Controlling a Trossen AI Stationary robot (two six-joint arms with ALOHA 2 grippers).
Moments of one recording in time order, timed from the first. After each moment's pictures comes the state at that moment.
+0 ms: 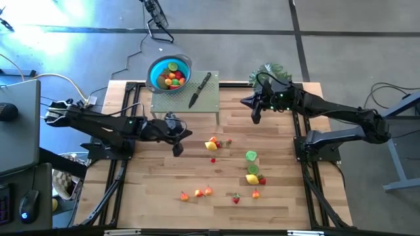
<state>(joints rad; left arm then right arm) -0.14 1.08 0.82 -0.23 -0.37 -0.35 -0.37 1.07 0.91 -0.22 -0.08 0.11</state>
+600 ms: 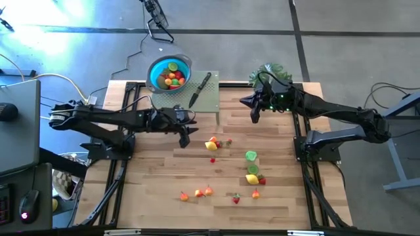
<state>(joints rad) 0.05 1.19 0.82 -0.12 -0.19 -0.21 -0.36 1.07 0.91 -0.19 -0.05 0.20</state>
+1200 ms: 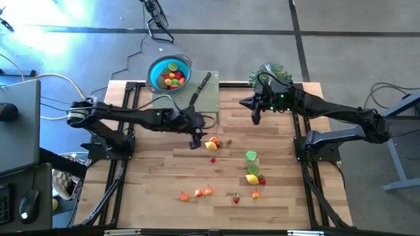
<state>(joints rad) 0.05 1.45 1.06 -0.27 -0.19 -0.04 -0.36 1.07 0.91 -0.19 -0.11 0.15</state>
